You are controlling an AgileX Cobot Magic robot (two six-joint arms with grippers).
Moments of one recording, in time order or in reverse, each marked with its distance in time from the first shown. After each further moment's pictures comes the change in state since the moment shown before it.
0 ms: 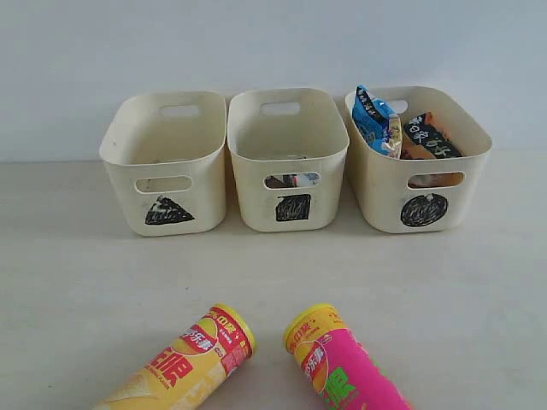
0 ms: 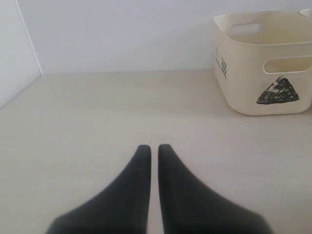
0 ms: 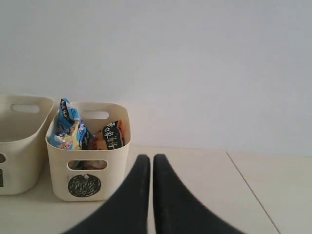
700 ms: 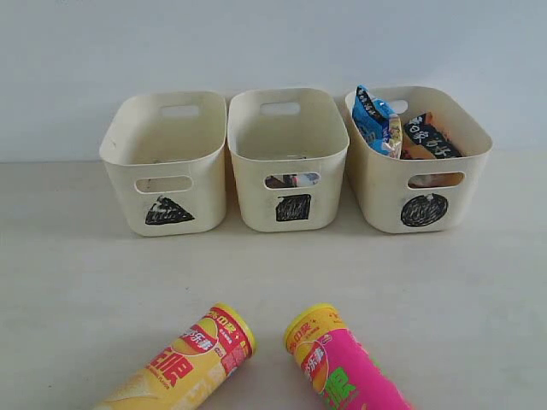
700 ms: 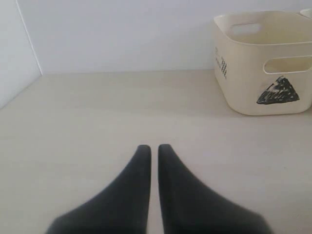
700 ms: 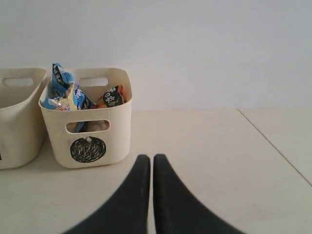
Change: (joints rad) left arm 0.000 0.000 0.000 0.000 0.000 0.000; right arm 0.000 -0.064 0.292 -0.022 -0.155 0.124
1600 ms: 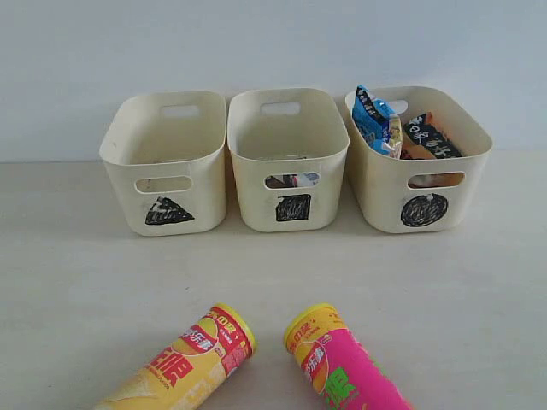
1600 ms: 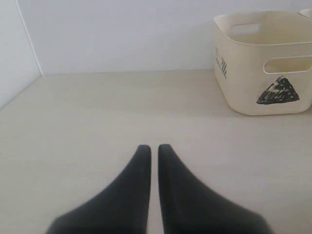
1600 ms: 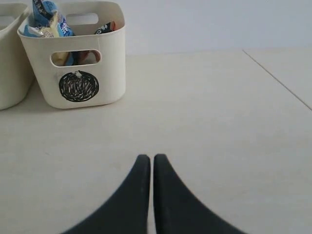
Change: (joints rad) left arm 0.000 0.000 0.000 0.000 0.000 0.000; right arm 0.000 -0.057 0.206 -0.043 -0.005 0.058
